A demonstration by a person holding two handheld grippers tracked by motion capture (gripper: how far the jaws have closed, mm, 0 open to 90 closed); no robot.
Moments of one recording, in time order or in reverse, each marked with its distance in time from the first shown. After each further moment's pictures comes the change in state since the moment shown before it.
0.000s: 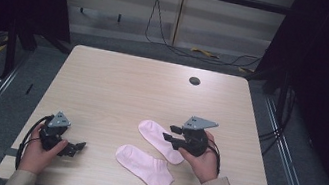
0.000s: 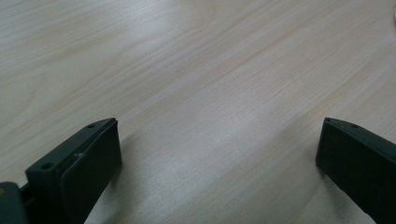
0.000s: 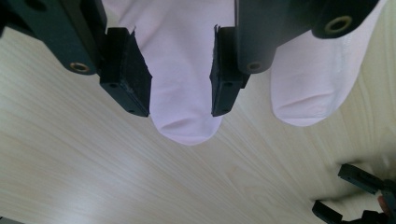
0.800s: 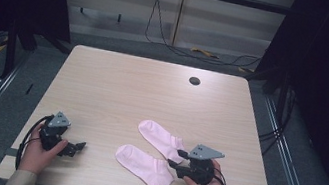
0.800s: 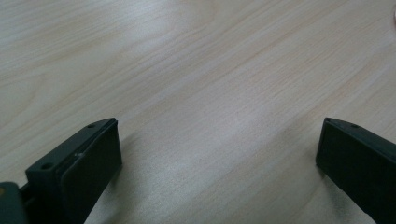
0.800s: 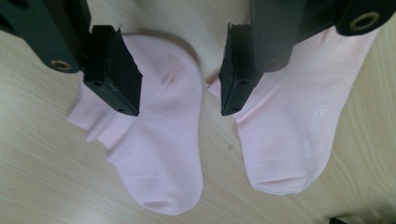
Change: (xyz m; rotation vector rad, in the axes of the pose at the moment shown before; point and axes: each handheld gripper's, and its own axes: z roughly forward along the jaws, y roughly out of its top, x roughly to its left) left arm 0.000 0.000 0.000 -0.001 0.003 0.001; right arm 0.031 -0.063 -0.028 0.034 -0.038 0.024
